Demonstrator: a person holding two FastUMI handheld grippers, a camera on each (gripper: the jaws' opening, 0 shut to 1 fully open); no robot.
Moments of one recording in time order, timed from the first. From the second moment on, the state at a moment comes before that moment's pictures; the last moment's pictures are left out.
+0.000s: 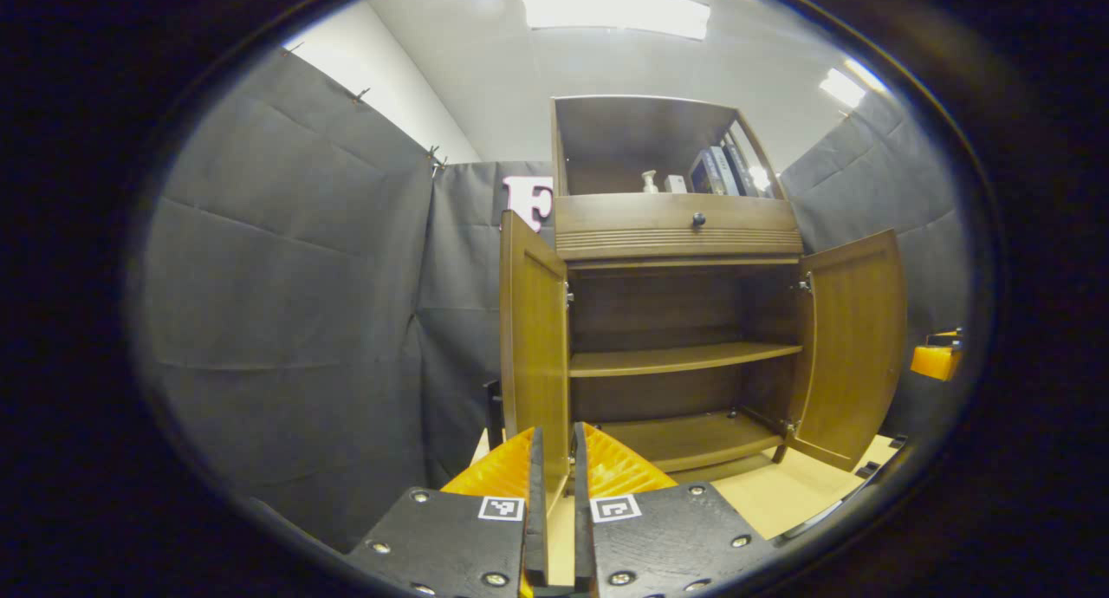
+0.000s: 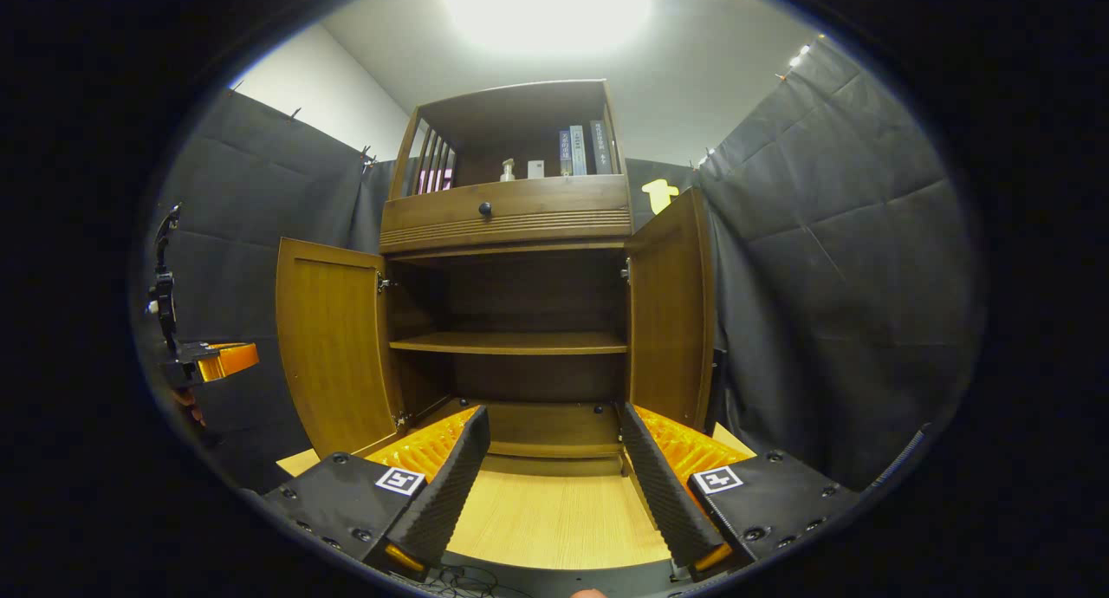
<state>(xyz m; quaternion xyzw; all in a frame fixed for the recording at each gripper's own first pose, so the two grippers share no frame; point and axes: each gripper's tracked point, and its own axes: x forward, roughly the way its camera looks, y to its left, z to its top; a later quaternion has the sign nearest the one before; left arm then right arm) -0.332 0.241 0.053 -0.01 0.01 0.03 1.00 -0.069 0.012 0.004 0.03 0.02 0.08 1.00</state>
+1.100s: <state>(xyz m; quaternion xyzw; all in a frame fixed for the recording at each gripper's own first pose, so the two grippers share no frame) -0.396 0.242 0.062 0.01 0.00 0.07 1.00 -0.104 -0.017 0.016 0.03 0.01 0.07 1.00</state>
